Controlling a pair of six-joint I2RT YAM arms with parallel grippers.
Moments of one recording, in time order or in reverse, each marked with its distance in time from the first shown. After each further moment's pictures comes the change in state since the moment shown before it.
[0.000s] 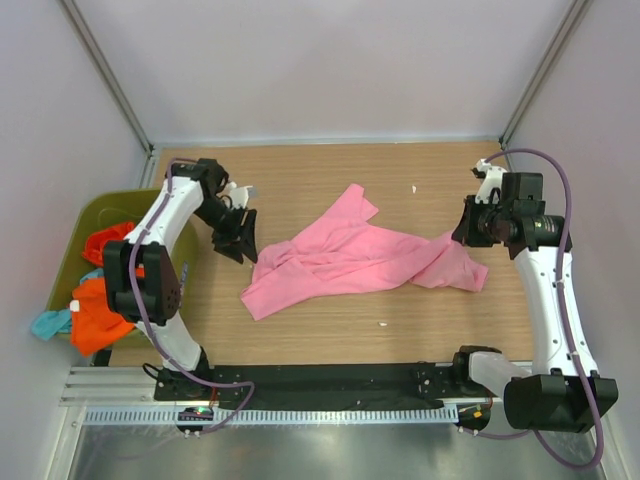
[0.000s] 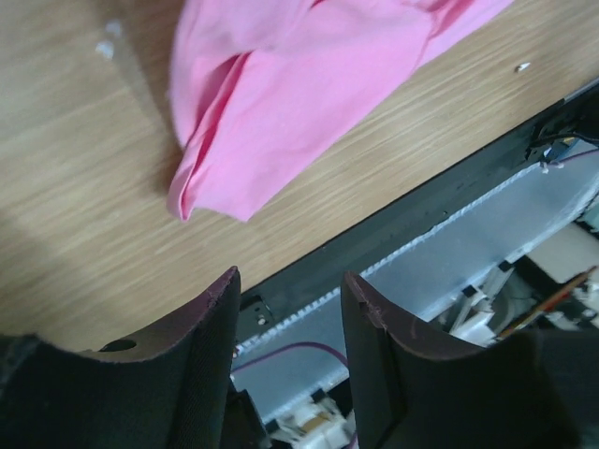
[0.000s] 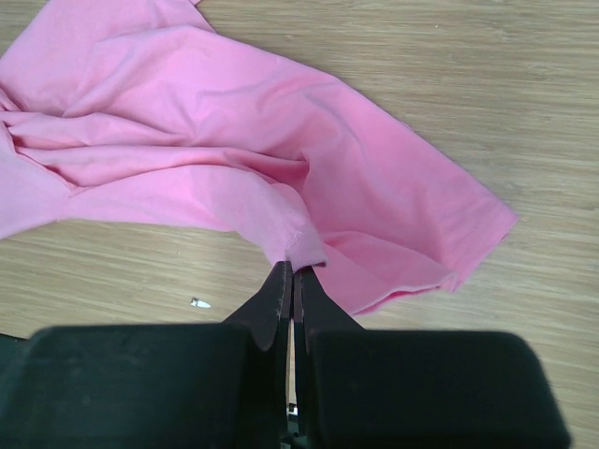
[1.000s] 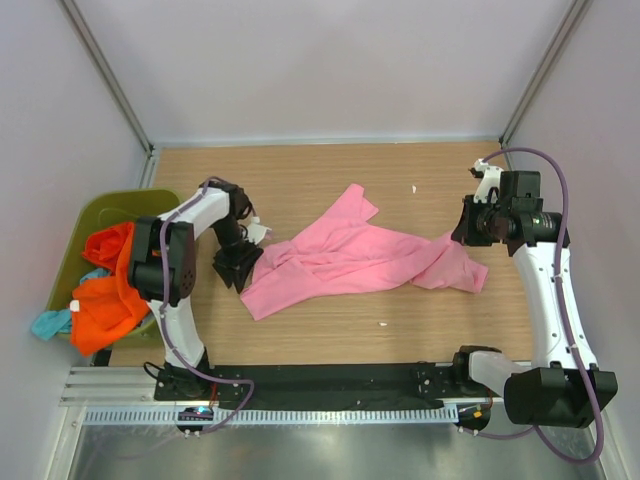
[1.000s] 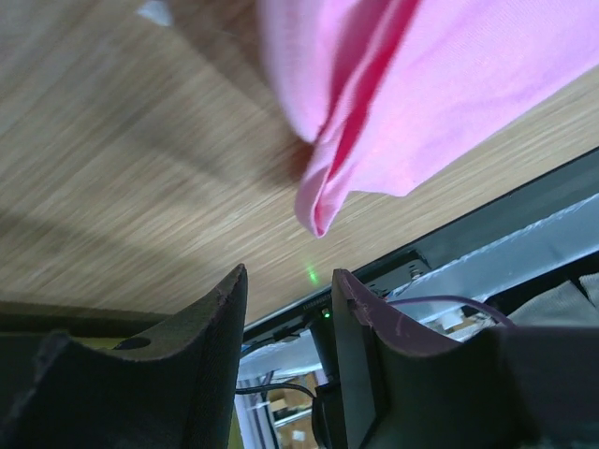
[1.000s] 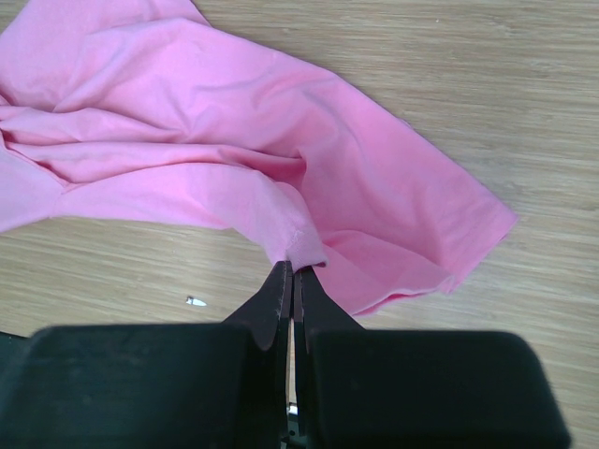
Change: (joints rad) left arm -0.054 0.178 -0.142 0.018 -0.316 0.277; right arm 0.000 0.025 0.000 0.001 0.001 -0.014
